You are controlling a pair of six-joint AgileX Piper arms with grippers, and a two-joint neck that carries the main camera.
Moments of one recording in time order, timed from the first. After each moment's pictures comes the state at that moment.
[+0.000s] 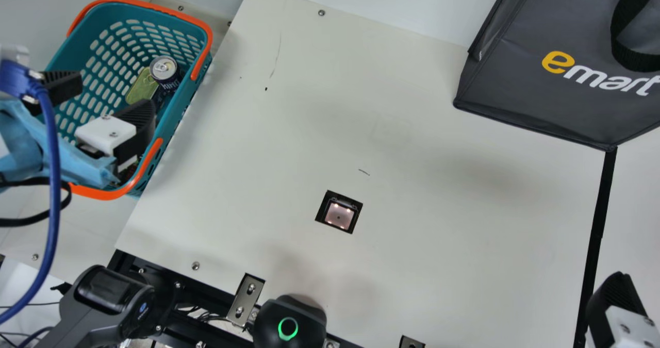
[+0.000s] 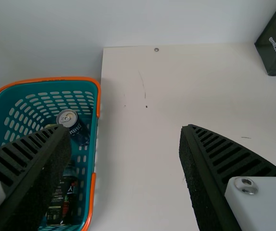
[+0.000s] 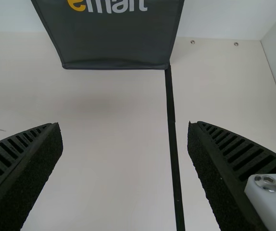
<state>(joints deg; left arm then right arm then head) -1.8 43.4 -68.9 -1.3 69.5 2.5 0.6 42.6 -69.8 -0.8 69.6 -2.3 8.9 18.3</state>
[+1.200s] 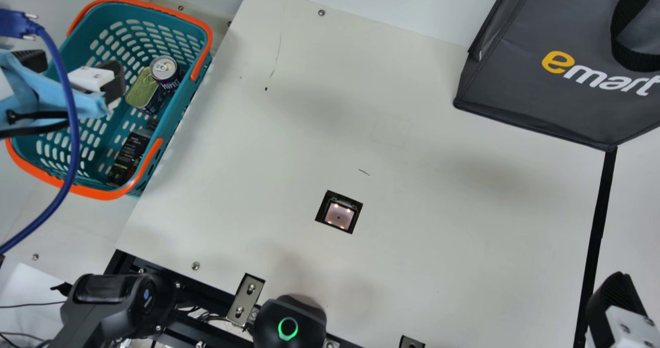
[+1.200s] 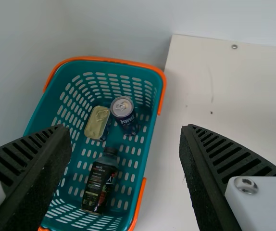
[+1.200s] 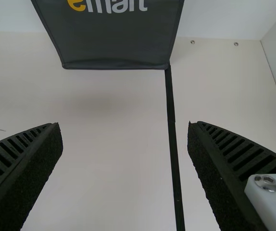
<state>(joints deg) 19.9 50.7 -64.7 -3.1 60.9 9.5 0.6 42.6 -69.8 -0.8 69.6 -2.3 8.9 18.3</state>
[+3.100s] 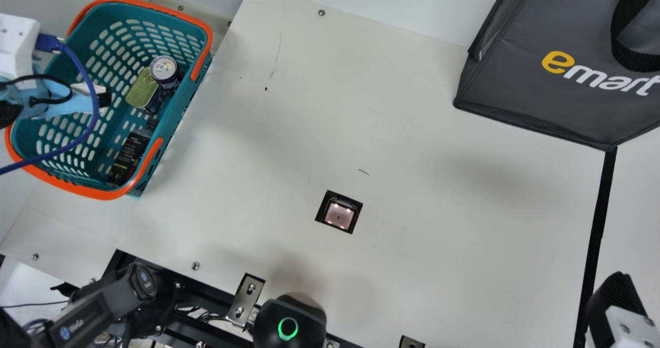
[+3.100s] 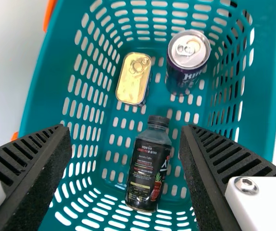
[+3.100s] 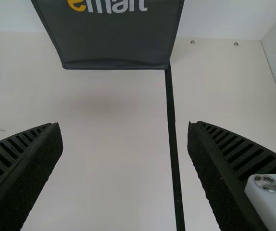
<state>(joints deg) 46.0 75.0 -52.0 -21.4 42.5 50.7 0.6 42.6 -69.8 -0.8 69.6 -2.3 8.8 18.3</state>
